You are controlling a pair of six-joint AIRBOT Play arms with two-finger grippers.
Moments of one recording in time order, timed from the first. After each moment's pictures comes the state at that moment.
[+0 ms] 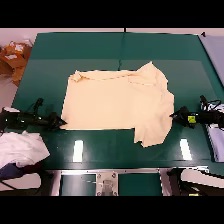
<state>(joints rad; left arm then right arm) 0.39 -1.44 0.66 0.71 -1.16 -1.00 -0.63 -1.38 0.70 -0.92 1.06 1.19</state>
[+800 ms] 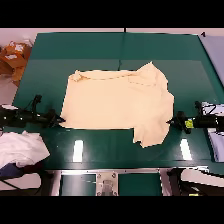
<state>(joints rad) 0.39 -1.44 0.70 0.68 -1.20 -0.99 -0.64 -1.40 0.64 -0.90 1.12 1.17</state>
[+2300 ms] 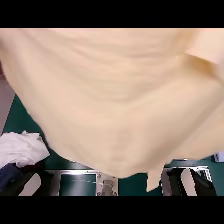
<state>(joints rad) 0.39 -0.95 1.63 0.62 -1.21 -1.09 -0.63 -0.64 1.30 -0.37 0.89 1.08</state>
